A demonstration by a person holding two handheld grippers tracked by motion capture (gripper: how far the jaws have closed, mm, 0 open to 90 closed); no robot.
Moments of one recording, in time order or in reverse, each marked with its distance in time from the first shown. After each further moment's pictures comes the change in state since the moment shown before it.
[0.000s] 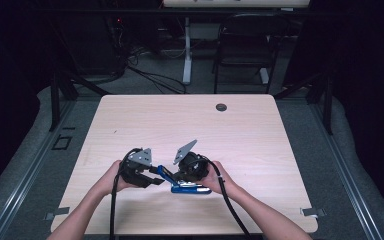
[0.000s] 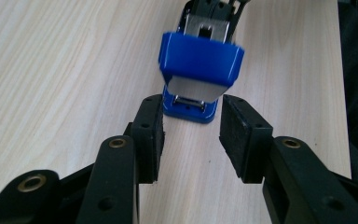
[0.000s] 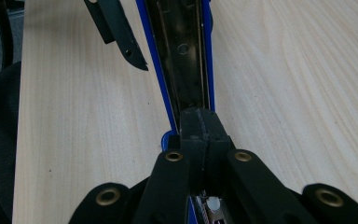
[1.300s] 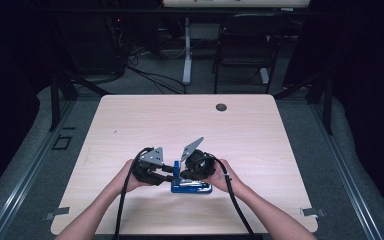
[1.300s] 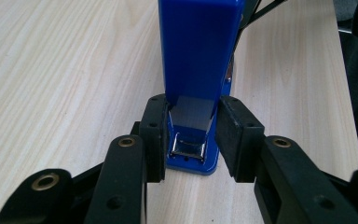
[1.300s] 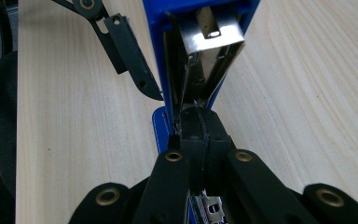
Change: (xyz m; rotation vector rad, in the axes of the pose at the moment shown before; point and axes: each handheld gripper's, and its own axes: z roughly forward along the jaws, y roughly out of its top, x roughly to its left) left arm -0.002 0.020 0.023 -0.065 0.002 0.030; right arm -0.007 -0.010 -0.014 0.025 -0.005 0.031
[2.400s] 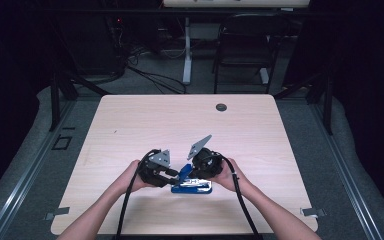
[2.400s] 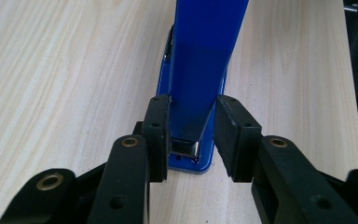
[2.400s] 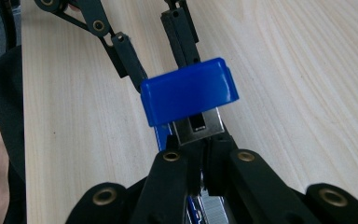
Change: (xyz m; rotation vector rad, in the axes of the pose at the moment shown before) left arm -0.001 0.007 0.016 0.091 -0.026 0.006; right arm -0.005 -0.010 -0.018 0.007 -0.008 0.023
